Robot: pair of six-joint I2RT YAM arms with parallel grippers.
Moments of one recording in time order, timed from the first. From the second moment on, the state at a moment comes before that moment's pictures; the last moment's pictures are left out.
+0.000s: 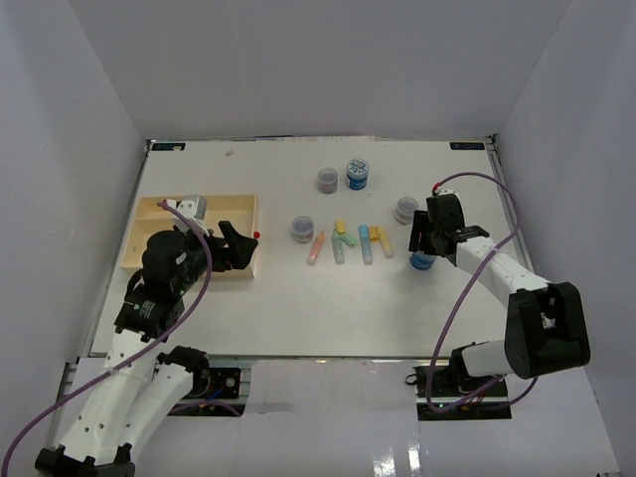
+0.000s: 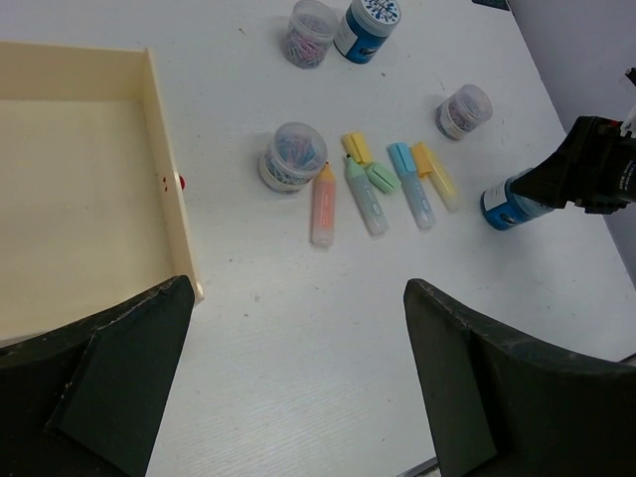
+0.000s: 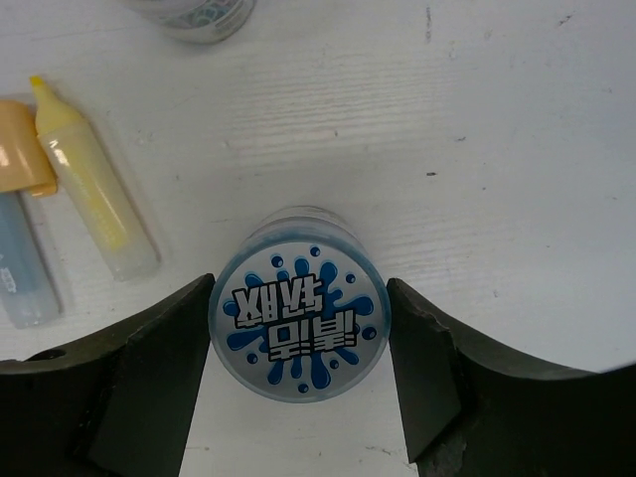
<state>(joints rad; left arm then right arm) -0.31 0.63 0.76 -0.42 0.13 -0.39 0.25 1.38 0.82 -0.33 0.22 0.28</state>
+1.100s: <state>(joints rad) -0.31 0.76 0.88 -0.62 0.11 -0.39 1.04 1.76 1.20 -0.31 0.04 0.09</state>
